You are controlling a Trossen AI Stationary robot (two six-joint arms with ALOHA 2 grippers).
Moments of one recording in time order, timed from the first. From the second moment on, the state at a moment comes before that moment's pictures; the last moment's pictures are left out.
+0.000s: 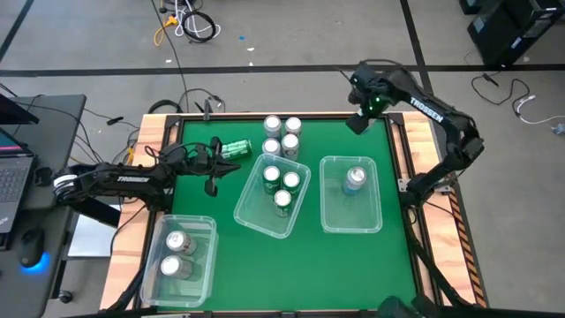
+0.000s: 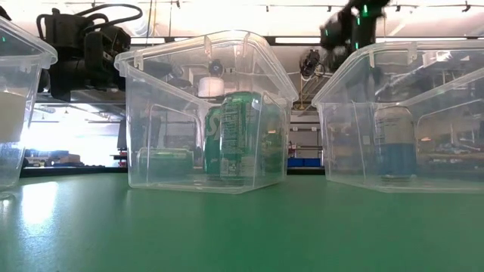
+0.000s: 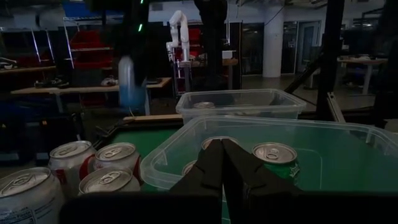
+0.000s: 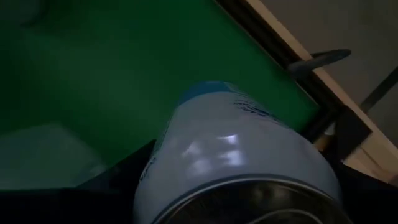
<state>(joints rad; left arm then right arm) 0.49 1.03 0.10 1.06 0.51 0.00 -0.84 1.54 1.51 -1.35 0.08 0.00</state>
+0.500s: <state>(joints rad) 0.49 1.03 0.10 1.06 0.51 -0.01 -0.31 1.53 1.87 -1.57 -0.01 0.39</state>
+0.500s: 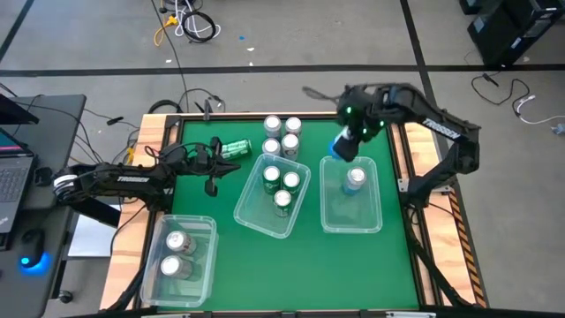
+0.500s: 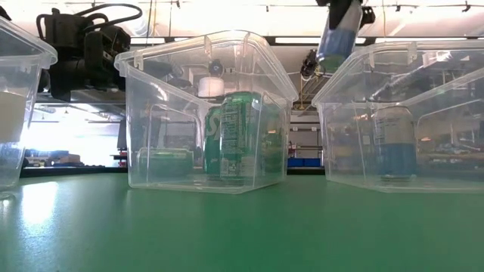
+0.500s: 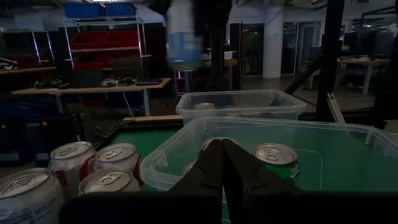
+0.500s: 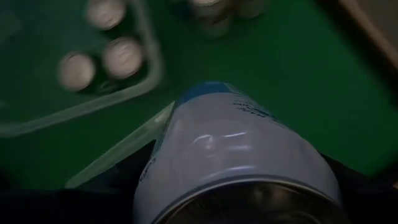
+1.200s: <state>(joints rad) 0.49 1.03 0.10 1.06 0.51 -0.01 0.18 1.53 1.70 -1.57 0.01 0.56</state>
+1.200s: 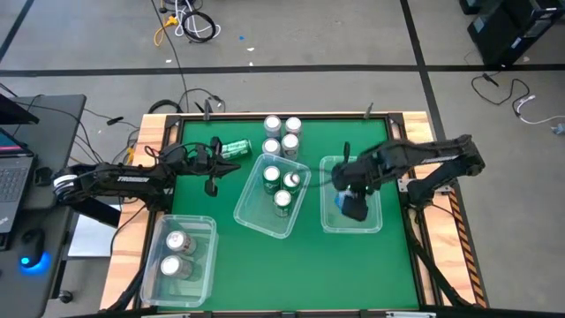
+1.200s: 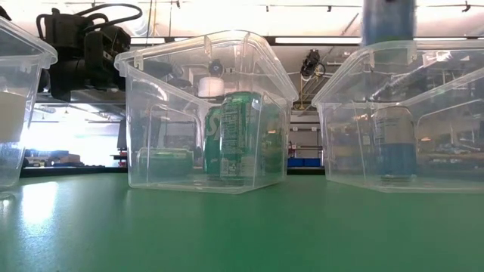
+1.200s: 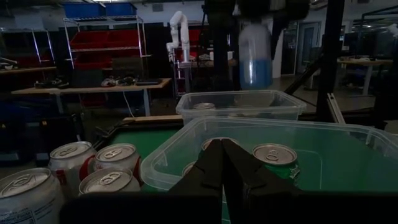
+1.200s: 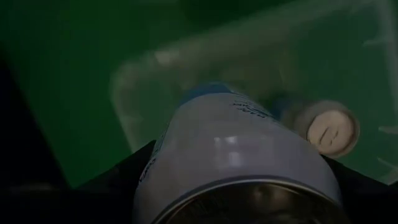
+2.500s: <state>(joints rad) 0.49 1.03 0.10 1.06 0.51 -0.01 0.10 1.46 0.97 -1.16 0.06 0.37</state>
